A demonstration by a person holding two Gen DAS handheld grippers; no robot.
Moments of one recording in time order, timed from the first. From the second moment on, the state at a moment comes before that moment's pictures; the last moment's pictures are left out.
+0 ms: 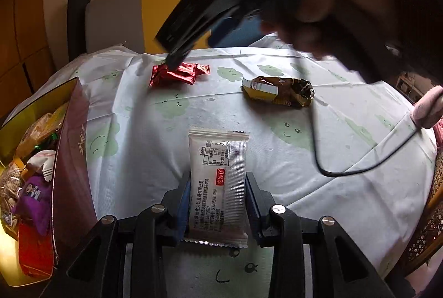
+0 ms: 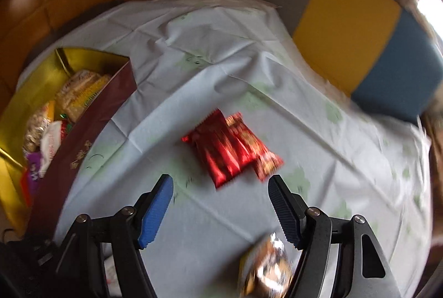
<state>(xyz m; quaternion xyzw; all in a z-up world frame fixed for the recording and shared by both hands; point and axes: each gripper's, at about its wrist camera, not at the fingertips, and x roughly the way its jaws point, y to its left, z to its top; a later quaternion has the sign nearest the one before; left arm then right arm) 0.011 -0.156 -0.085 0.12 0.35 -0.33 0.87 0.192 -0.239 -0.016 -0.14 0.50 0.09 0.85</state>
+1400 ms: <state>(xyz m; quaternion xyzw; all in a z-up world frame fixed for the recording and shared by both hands) 0.005 -0.160 -0.087 0.14 0.33 -0.31 0.88 0.047 -0.298 -0.063 -0.04 0.58 0.08 0.81</state>
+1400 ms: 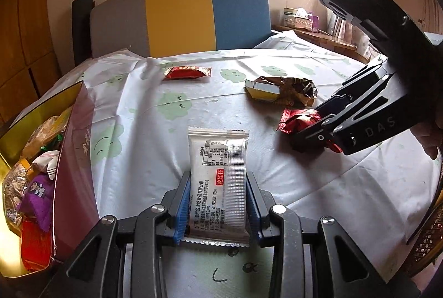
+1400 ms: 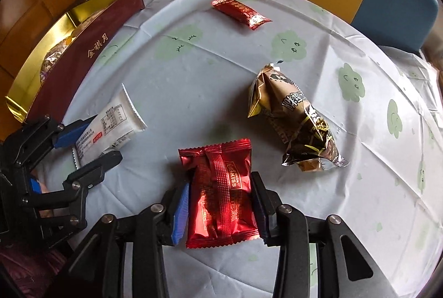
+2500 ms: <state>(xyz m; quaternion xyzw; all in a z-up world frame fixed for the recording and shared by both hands) 0.007 -0.161 -0.085 0.13 0.35 -0.31 0.88 0.048 -0.283 -0.068 -0.05 0.57 0.07 0.82</state>
